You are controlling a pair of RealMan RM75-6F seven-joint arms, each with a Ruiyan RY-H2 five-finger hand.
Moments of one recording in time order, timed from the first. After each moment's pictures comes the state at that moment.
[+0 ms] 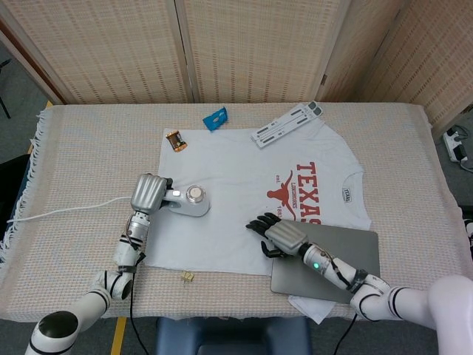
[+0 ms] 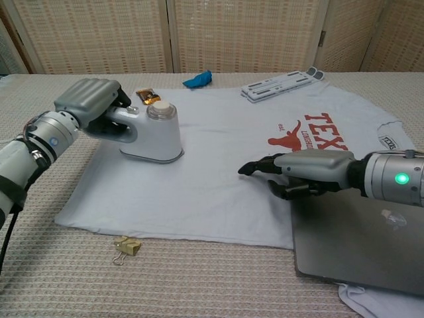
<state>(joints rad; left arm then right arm) -0.82 -2.05 -0.26 -0.43 1.38 1.09 -0.04 0.82 -1.57 -0.04 -1.24 -1.56 0.76 0.23</state>
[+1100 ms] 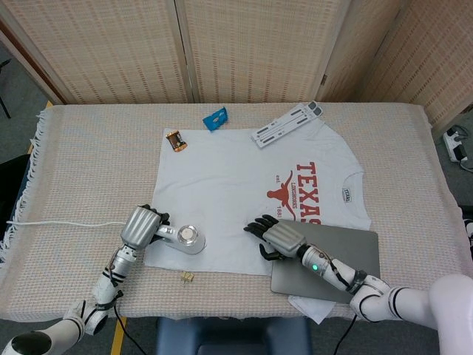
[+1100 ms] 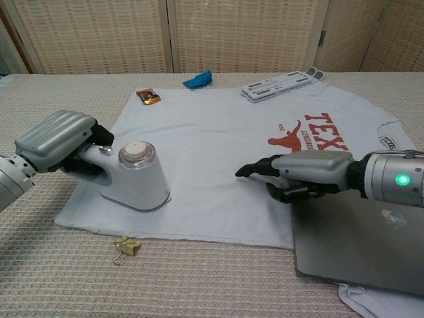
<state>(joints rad) -0.59 -1.91 -0.01 -0.64 1.56 1.38 -0.16 0.82 -1.55 -0.05 -1.28 -1.55 0.76 0.20</state>
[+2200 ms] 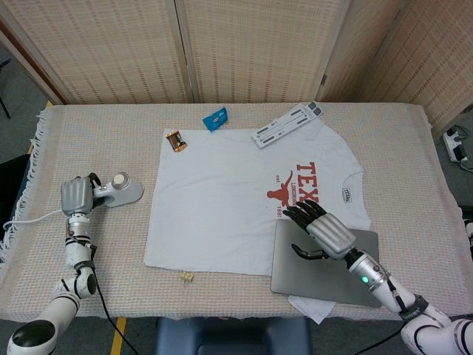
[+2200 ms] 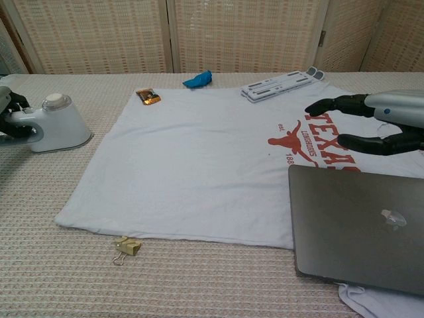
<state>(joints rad) -0.69 -1.94 -0.35 -0.31 1.14 0.92 -0.05 0.60 -1.22 -0.05 -1.60 -1.56 1.07 0.03</state>
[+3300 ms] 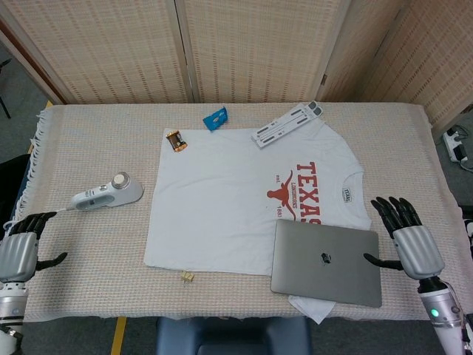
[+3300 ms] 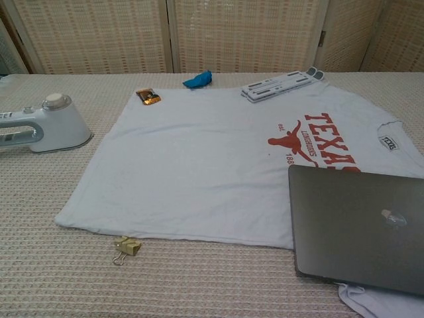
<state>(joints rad) -0.16 -1.24 -0.11 -1.47 1.36 1.41 0.02 0.22 -1.13 -0.05 -1.58 -1.52 1.51 0.00</state>
